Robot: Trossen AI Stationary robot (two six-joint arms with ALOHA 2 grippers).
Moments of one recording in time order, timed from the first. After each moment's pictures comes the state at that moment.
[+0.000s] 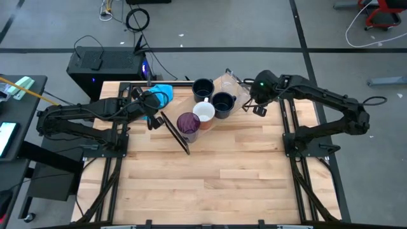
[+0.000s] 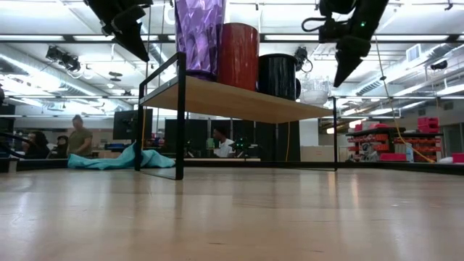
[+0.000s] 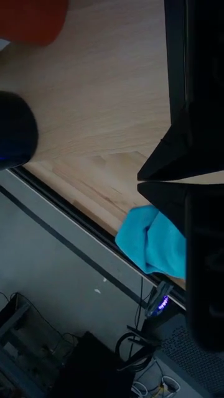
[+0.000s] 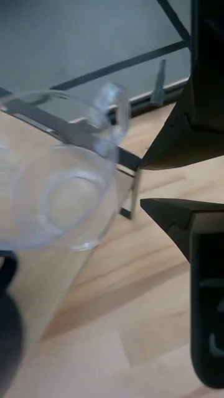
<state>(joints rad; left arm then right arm) 0.10 1.03 1.03 -0.85 -0.64 -0.20 -0.50 1.17 1.15 -1.05 0.20 -0.21</state>
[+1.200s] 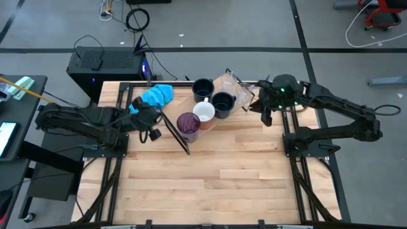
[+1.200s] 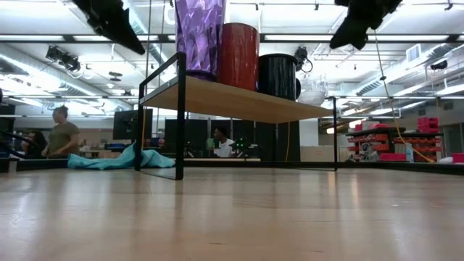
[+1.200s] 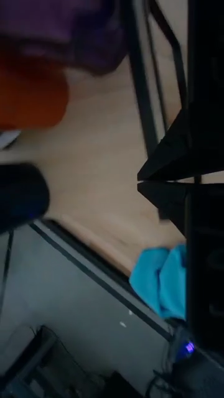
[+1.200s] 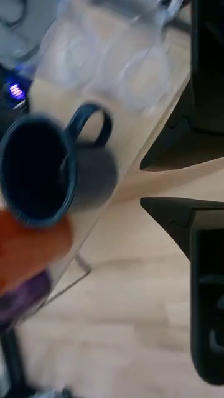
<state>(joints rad) -0.13 0.96 0.95 -0.79 -0.68 -0.30 -0.39 0.92 1.05 -0.85 -0.17 -0.02</state>
